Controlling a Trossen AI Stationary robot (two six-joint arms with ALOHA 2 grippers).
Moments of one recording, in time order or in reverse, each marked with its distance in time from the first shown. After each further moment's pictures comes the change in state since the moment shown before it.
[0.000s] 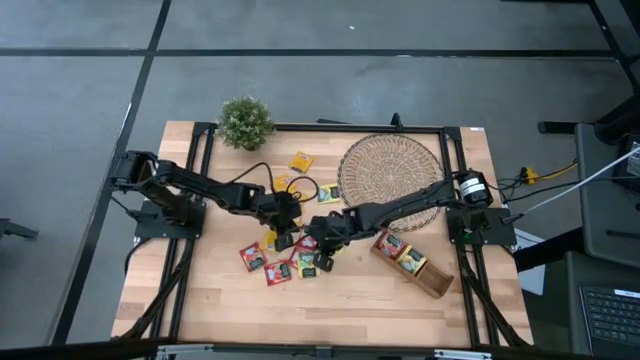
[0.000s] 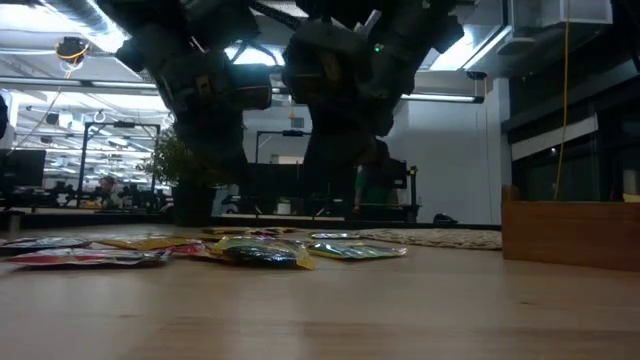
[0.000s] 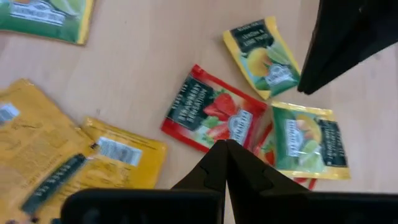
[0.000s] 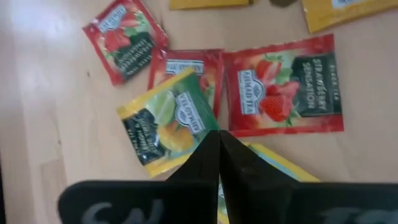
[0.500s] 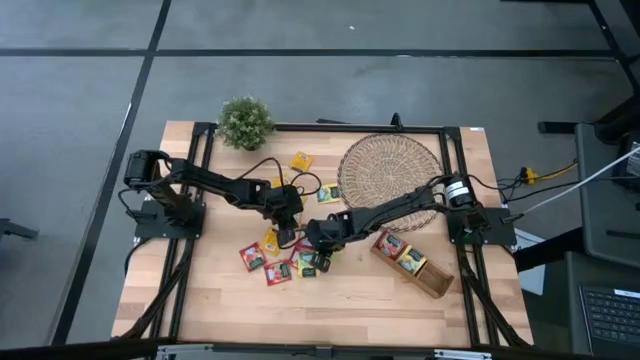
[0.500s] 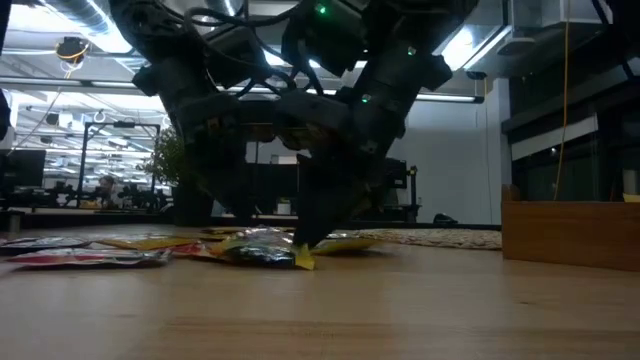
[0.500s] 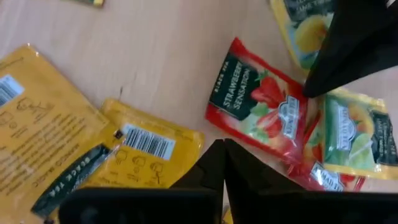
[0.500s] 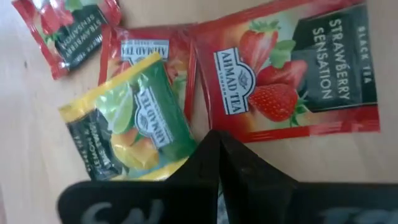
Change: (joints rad) left arm 0.083 0.095 -0.003 0.005 0.073 0.039; right arm -0.019 0.125 0.002 0.052 -0.001 0.003
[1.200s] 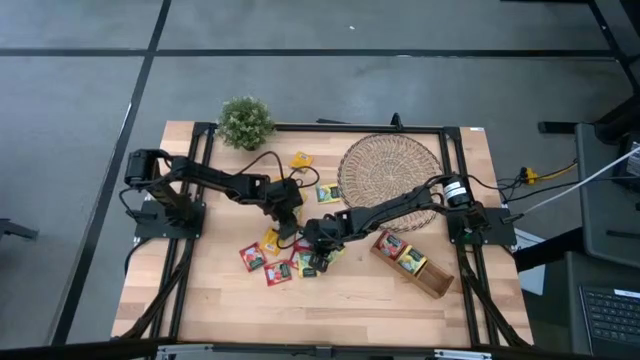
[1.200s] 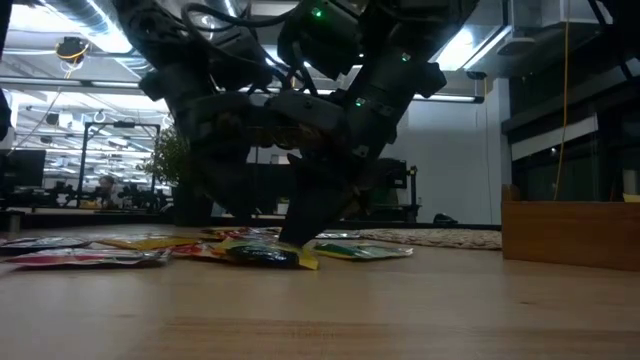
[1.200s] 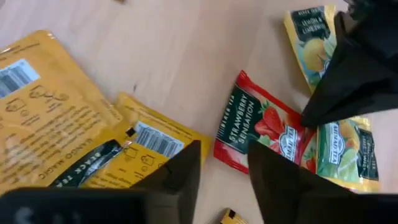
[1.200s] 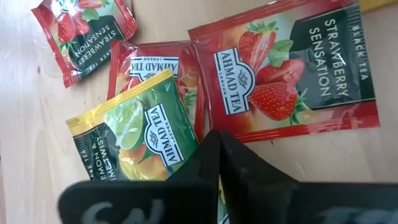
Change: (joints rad) left arm 0.059 -0.001 0.000 0.004 0.081 -0.093; right arm -0.004 0.031 0.000 0.053 -0.017 -0.056
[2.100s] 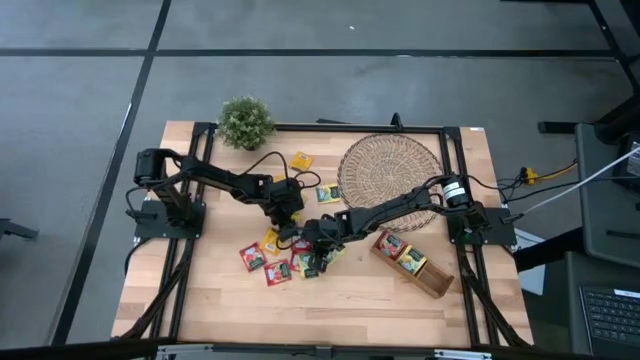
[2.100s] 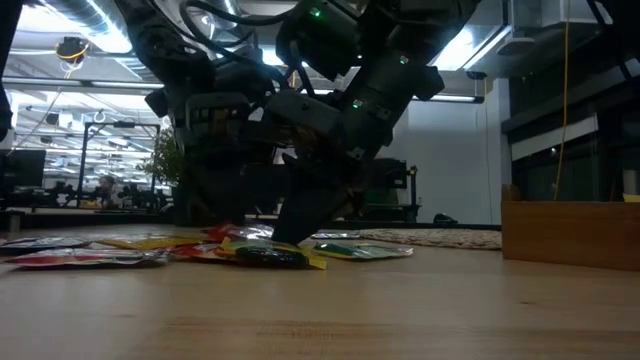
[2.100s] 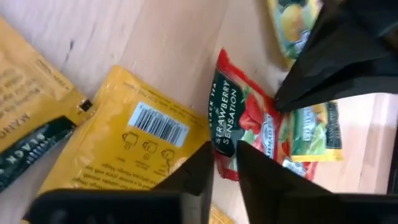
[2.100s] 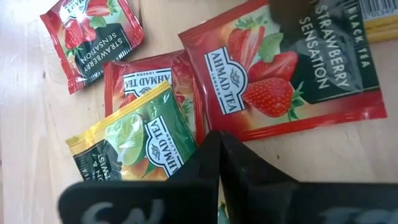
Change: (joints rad) left arm 0.024 0.062 -0.001 0.024 0.202 -0.028; right arm 0.000 0.001 -0.002 0.036 0.003 -0.021
